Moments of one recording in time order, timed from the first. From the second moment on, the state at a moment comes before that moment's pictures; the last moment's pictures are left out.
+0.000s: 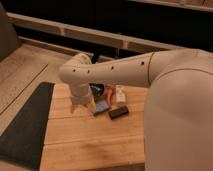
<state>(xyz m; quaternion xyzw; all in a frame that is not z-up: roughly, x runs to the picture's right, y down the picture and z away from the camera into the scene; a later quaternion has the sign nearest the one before) -0.107 0.103 0.703 -0.26 0.23 0.64 0.68</state>
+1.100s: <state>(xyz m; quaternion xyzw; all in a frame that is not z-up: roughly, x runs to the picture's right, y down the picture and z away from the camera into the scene) -0.030 0.012 0.727 -0.23 0.06 0.72 0.65</state>
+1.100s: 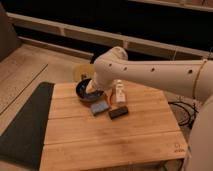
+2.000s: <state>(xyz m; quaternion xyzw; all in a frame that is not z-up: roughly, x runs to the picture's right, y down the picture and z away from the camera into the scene) 0.068 0.080 0.759 -0.20 0.16 0.79 0.56</state>
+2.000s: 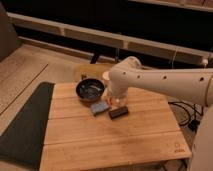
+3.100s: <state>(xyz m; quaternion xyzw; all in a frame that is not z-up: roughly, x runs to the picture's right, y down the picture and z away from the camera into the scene) 0.091 0.102 0.806 -0.20 0.17 0.80 0.54</state>
